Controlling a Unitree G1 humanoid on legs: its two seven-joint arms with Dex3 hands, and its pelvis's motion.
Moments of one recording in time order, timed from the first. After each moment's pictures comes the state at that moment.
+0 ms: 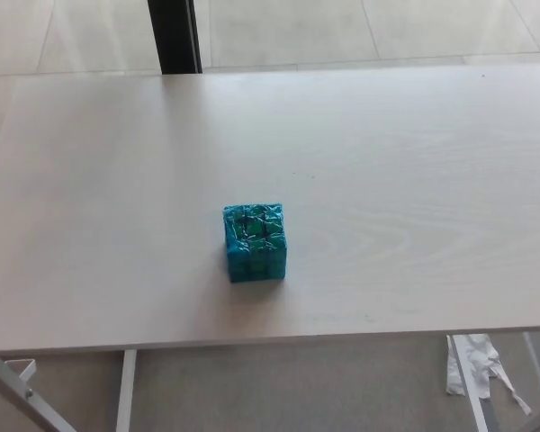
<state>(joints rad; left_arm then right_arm) 0.09 0.81 0.29 1.29 0.01 -0.05 -0.14 0.26 -0.66 -0.32 1.14 -0.04 -0.24 0.00</state>
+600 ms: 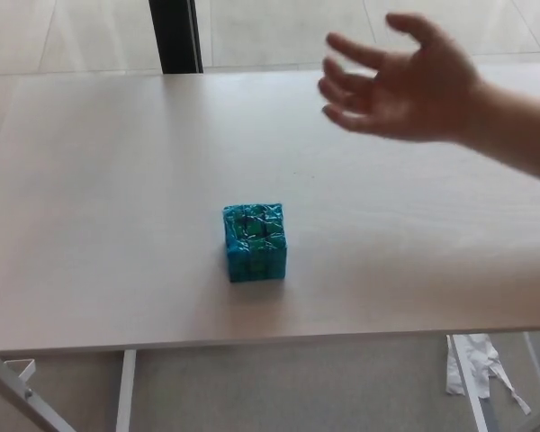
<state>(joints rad) 0.08 0.81 0.30 1.31 0.00 -0.05 -0.17 0.22 -0.66 -0.65 0.97 0.15 -0.31 0.03</state>
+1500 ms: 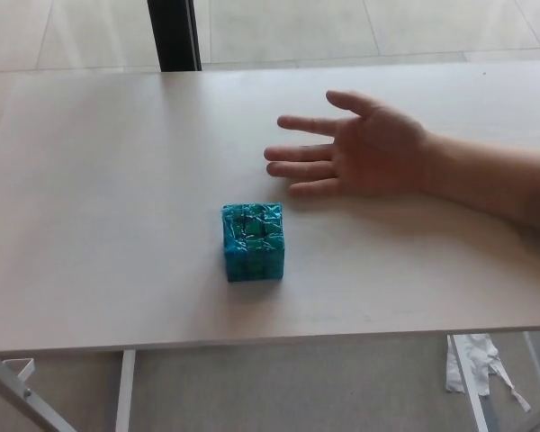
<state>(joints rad) 0.07 0.81 0.30 1.31 0.00 -0.05 -0.17 -0.11 -0.49 -0.38 0.08 0.18 -0.24 0.05</state>
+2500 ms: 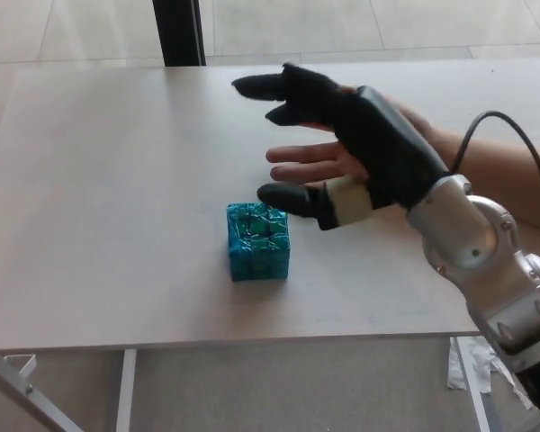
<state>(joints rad) 0.05 0.81 0.29 1.31 0.00 -0.05 -0.17 -0.56 -0.31 0.49 0.13 -0.25 -0.04 0.06</state>
